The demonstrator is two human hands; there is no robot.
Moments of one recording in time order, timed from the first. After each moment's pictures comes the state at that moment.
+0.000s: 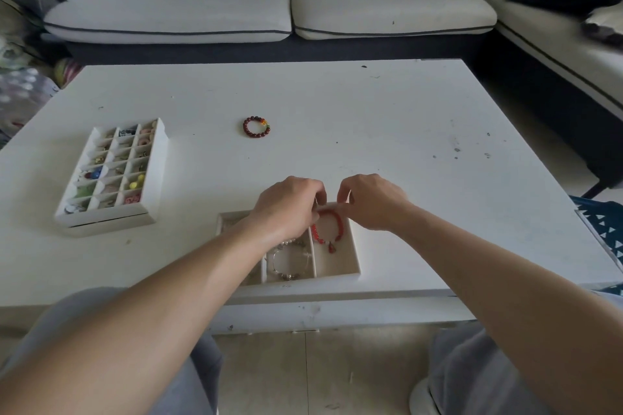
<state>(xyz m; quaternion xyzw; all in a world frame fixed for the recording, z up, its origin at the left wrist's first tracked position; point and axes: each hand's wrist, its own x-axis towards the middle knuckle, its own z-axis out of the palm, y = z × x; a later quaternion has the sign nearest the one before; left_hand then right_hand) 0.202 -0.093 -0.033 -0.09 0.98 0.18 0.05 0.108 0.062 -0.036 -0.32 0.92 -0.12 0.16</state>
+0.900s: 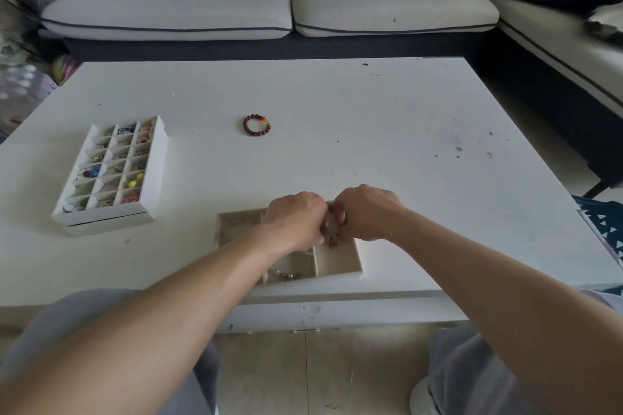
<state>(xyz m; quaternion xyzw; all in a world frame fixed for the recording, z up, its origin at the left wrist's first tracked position) 0.201 -0.078 -0.048 -0.07 0.98 0.11 0.12 0.119 0.054 -0.037 -0.37 0.91 0.00 0.20</state>
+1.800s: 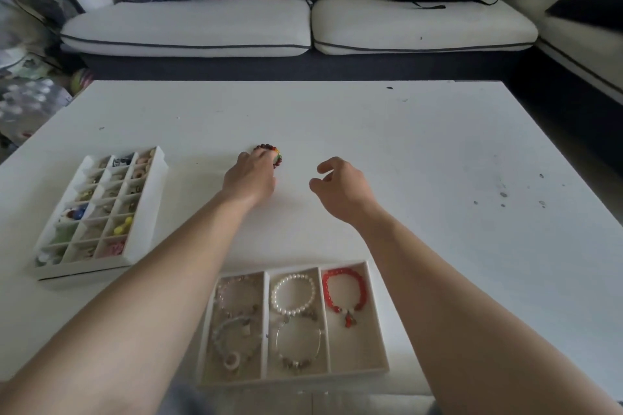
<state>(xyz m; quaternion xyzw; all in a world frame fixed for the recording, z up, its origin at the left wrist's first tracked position) 0.084 -0.242 -0.074 -0.24 0.96 0.12 0.02 0.037 -0.055 -0.047 -0.20 0.88 -0.39 0.19</state>
